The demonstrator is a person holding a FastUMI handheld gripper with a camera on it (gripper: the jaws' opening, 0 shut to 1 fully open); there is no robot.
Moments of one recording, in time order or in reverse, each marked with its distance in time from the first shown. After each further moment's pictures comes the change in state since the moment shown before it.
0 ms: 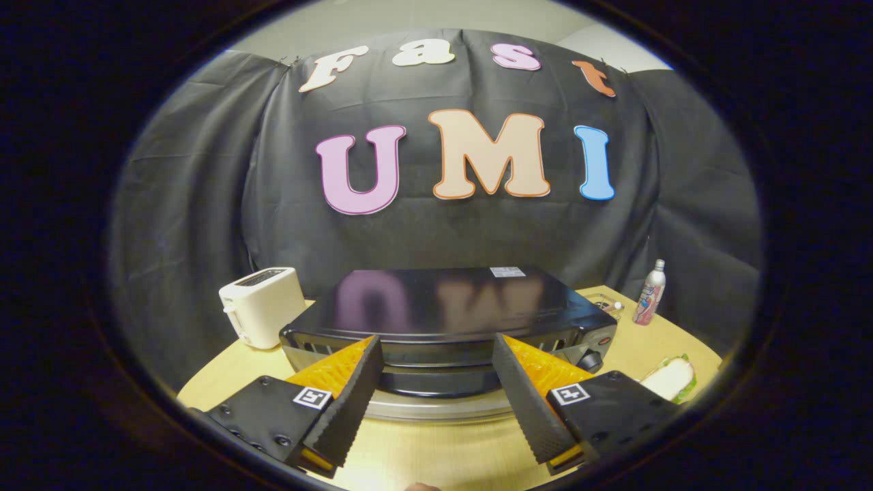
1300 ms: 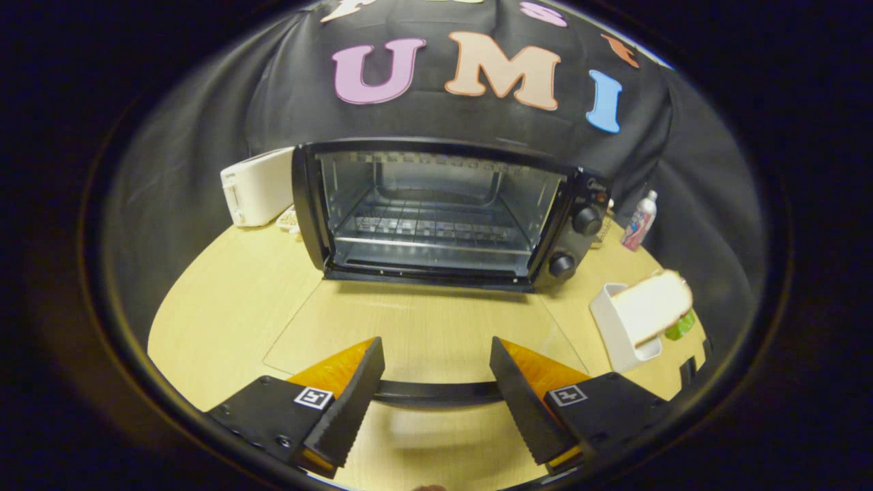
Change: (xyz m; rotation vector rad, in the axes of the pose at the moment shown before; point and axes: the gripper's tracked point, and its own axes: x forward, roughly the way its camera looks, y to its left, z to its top) arm -0.074 -0.012 -0.169 -0.122 0.443 -0.055
